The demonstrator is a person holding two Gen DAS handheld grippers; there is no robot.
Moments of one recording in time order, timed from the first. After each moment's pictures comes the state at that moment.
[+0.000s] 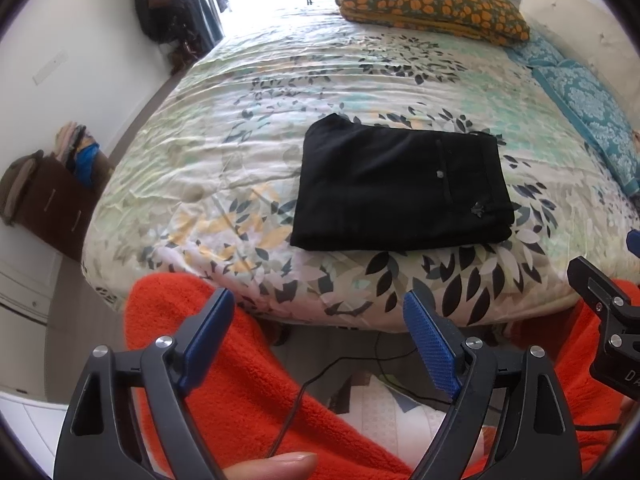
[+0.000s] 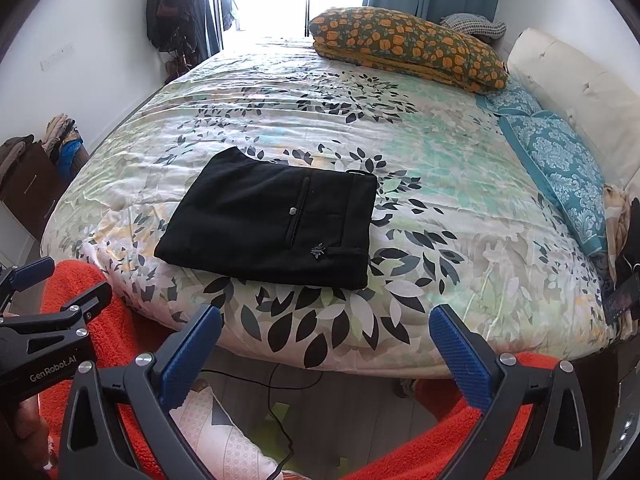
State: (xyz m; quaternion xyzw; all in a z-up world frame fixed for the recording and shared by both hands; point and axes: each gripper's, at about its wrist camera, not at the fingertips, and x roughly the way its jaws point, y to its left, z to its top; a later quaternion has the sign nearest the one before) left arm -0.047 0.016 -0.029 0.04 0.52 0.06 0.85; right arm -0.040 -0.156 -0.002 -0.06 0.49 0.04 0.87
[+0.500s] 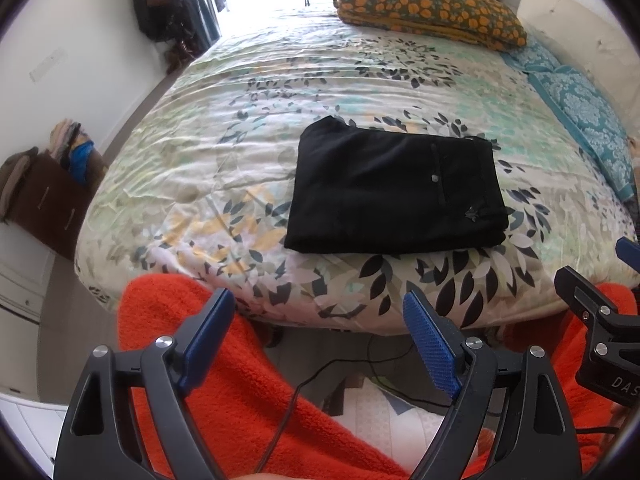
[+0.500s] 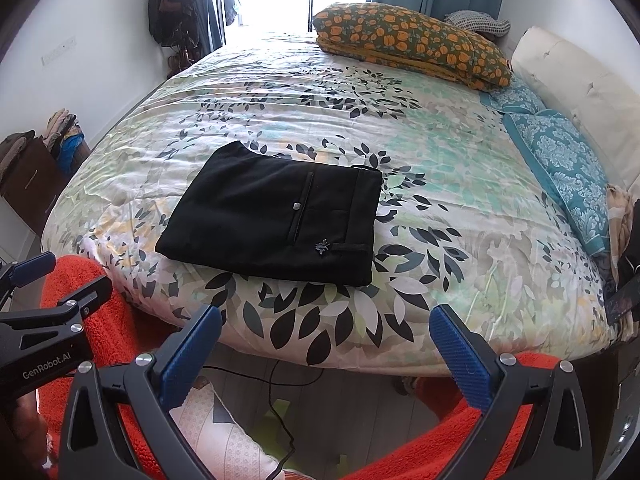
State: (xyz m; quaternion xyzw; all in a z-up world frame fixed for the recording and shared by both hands) left arm -0.045 0.019 -0.029 0.02 0.51 0.05 0.86; right arm -0.039 -0.152 -0.006 -0.06 0.50 0.04 0.87
